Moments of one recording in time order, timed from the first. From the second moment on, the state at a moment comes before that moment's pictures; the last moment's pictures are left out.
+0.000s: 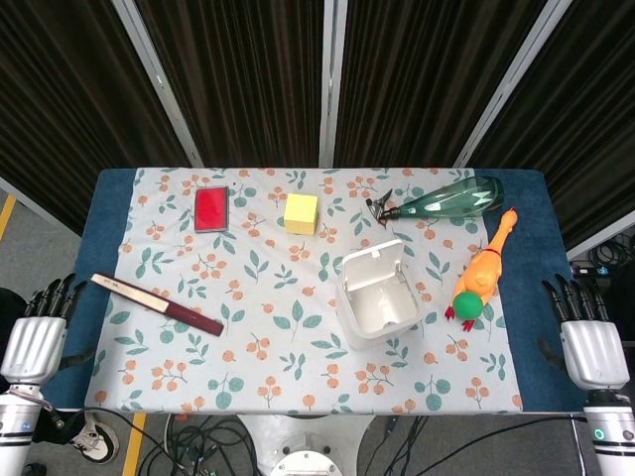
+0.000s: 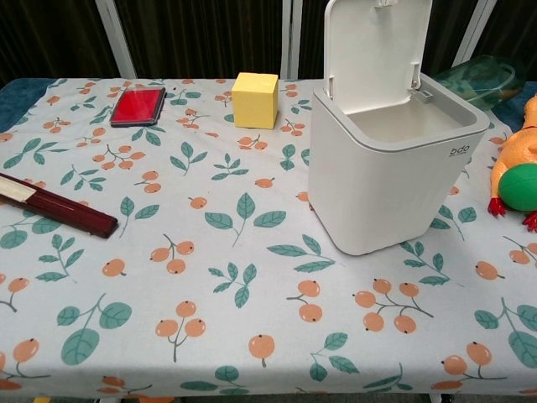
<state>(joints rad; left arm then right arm) -0.12 -1.19 -0.04 -1.57 1.46 1.44 0.15 0.11 -1.11 0.08 -1.59 -1.48 1.43 -0.22</state>
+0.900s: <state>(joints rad) -0.12 -1.18 -0.03 -1.59 1.43 1.41 0.17 0.37 -1.12 0.07 -1.60 -1.38 1.04 -0.54</state>
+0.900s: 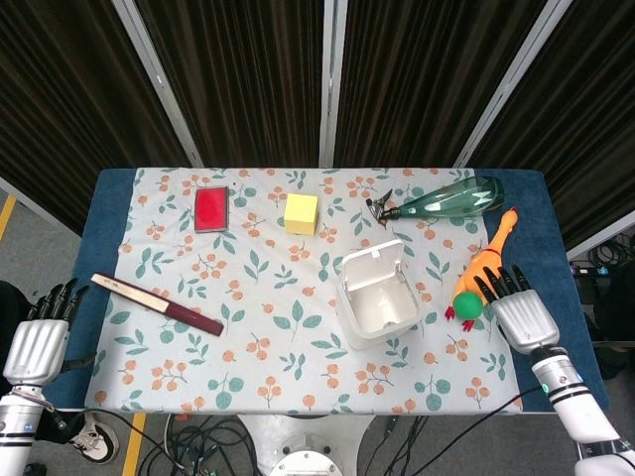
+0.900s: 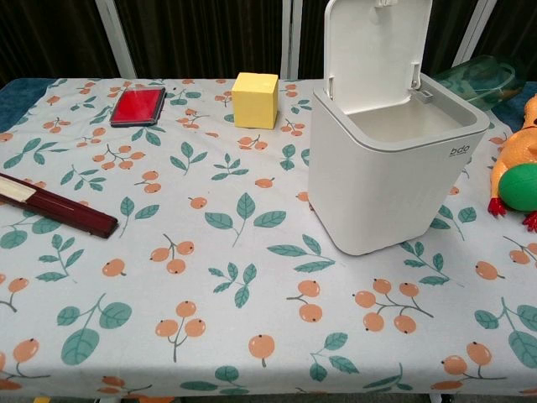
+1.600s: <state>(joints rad) -0.11 -1.18 -0.03 -1.58 1.43 1.41 0.15 0.45 -1.23 0.04 -1.54 -1.32 0.98 -0.68</state>
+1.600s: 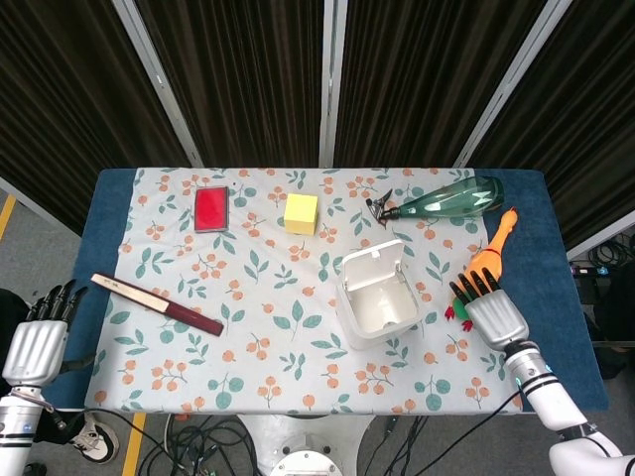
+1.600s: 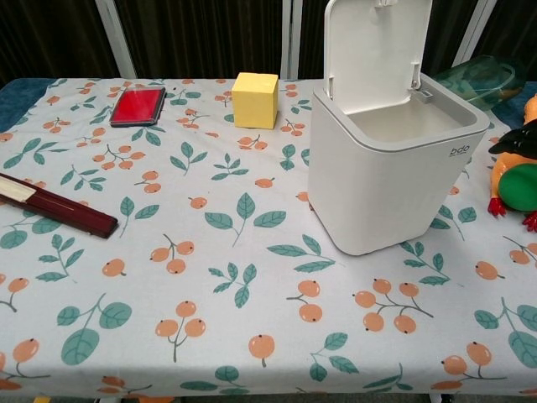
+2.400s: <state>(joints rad) -0.11 -1.19 -0.02 -1.57 1.44 1.40 0.12 0.49 -1.27 0.02 -1.52 -1.31 1.00 -0.72</state>
